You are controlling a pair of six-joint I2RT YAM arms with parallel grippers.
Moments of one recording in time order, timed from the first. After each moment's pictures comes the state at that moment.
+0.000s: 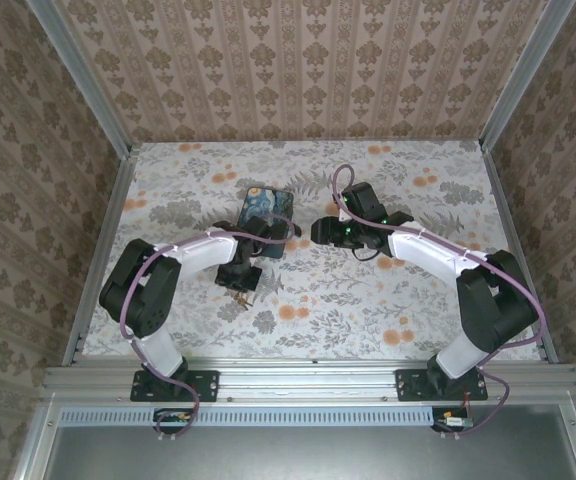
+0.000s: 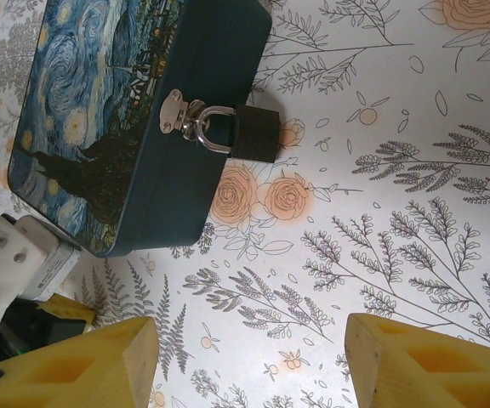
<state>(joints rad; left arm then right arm) -0.64 1.73 1.02 -0.87 -0.10 -0.32 0.48 1.60 1.06 -0.31 -0.24 0.56</state>
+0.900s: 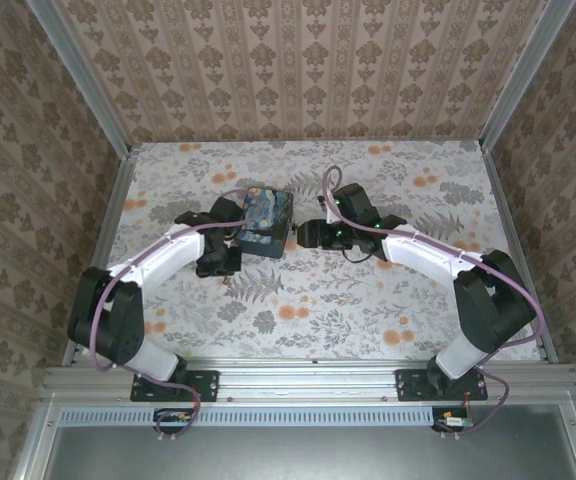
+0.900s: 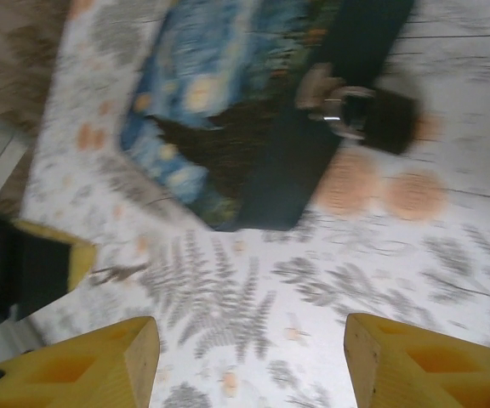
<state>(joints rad) -0.50 1.49 1.04 -0.93 -0.02 -0.49 0.55 1.61 1.06 -0.19 -0.40 0.56</state>
